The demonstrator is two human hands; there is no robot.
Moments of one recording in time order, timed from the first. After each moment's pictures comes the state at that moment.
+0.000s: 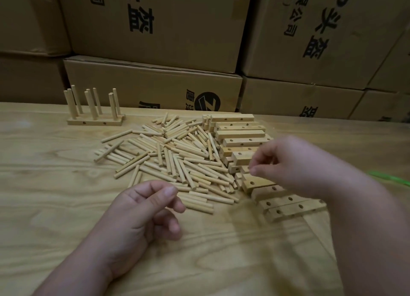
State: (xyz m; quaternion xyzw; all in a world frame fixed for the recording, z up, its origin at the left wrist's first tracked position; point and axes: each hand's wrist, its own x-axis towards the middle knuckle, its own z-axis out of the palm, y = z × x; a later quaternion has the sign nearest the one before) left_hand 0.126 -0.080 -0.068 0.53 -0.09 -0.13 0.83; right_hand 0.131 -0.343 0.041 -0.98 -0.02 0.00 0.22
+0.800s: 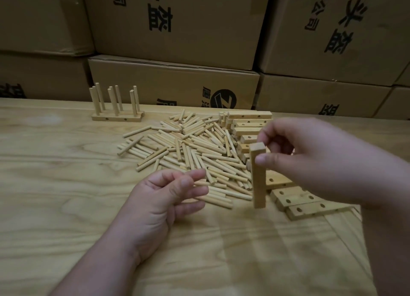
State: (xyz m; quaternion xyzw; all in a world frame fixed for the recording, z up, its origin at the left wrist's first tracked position) left_hand 0.128 -0.080 -0.067 0.49 -0.08 -0.07 0.87; right_hand 0.111 -0.313 0.064 -0.96 -0.11 -0.05 0.26
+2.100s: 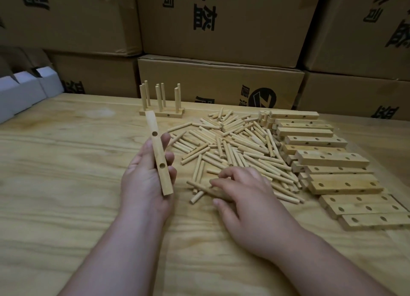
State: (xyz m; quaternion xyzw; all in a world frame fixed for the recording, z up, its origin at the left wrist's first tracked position) left_hand 0.148 -0.026 -0.048 0.34 0.16 0.16 0.91; right_hand 0.128 -0.209 -0.068 -0.94 -0.24 -0.10 0.19
